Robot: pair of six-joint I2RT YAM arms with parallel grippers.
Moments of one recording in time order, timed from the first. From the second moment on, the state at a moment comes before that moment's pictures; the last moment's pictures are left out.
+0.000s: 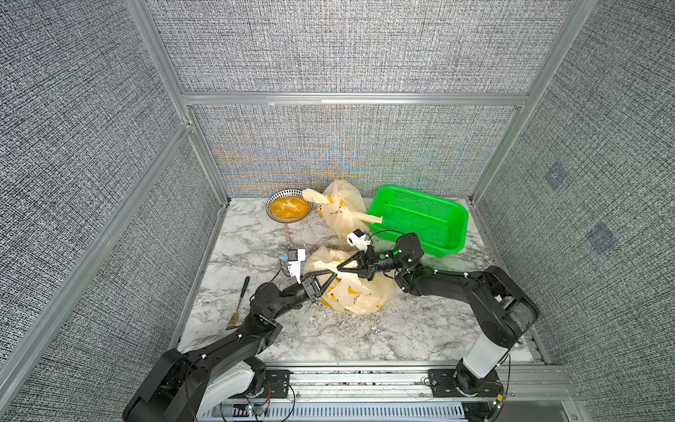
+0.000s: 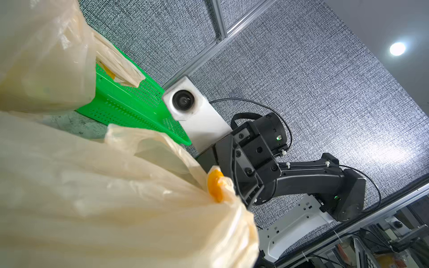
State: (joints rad) left arm -0.57 1.04 0.22 0.99 0.56 -1.03; right arm 0.62 1.72 0.86 1.09 -1.16 1.71
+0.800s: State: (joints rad) left arm -0.58 1.06 0.28 0.87 0.58 -0.96; right arm 0.53 1.52 0.95 0.53 -1.15 1.19
